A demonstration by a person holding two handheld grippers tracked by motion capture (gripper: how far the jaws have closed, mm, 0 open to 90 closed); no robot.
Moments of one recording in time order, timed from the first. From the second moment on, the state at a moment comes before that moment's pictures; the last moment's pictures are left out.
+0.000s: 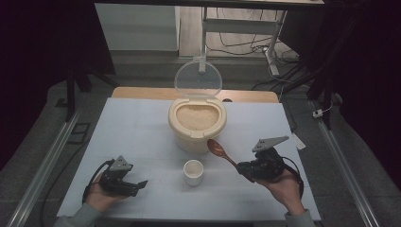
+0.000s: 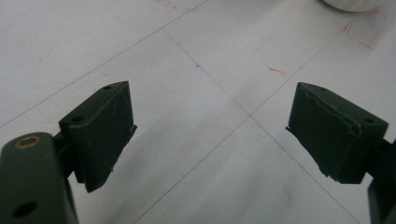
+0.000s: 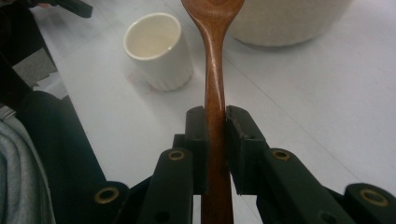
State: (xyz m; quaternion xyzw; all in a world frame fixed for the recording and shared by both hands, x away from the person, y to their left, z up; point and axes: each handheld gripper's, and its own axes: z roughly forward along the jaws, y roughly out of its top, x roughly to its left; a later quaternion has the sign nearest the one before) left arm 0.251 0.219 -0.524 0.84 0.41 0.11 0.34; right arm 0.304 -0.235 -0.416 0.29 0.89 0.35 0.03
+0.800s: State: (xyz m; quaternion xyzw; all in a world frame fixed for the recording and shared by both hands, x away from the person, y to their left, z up) left arm 0.251 0.219 -0.523 0.84 0.41 0.11 0.34; right arm 0.319 -0.178 -0.410 0.19 0.92 0.34 0.02
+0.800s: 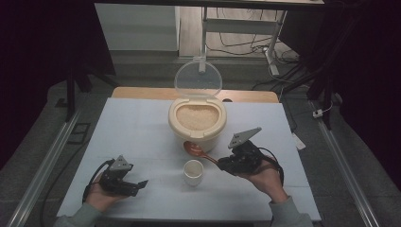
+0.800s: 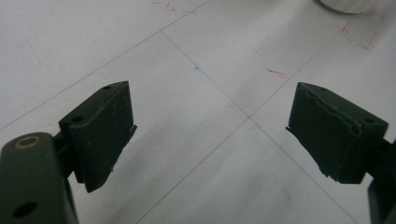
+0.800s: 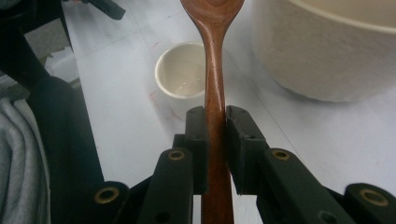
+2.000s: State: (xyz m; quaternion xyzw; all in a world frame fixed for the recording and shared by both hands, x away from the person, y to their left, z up) left arm 0.247 0.207 -0.476 0.84 0.34 0.13 0.39; right arm 0.317 -0.138 -0.417 0.11 0.94 0.31 0.02
